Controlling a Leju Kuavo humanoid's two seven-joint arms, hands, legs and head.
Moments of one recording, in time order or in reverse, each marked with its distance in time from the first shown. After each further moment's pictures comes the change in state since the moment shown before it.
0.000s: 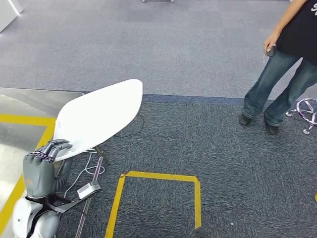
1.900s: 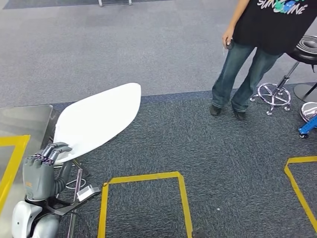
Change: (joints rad) left arm 0.025 0.012 -0.001 -0.004 0.005 0.000 0.004; right arm 0.002 -0.004 -0.017 0.002 -0.035 0.032 -0.020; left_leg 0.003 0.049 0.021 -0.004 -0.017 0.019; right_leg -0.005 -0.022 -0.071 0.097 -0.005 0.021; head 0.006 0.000
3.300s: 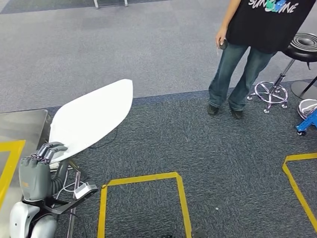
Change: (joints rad) left arm 0.001 0.010 -0.006 -0.005 0.002 0.000 0.069; right arm 0.004 0.003 0.003 0.000 -0.001 -0.036 0.015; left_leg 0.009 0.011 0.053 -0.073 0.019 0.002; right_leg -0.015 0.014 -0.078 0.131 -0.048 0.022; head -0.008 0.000
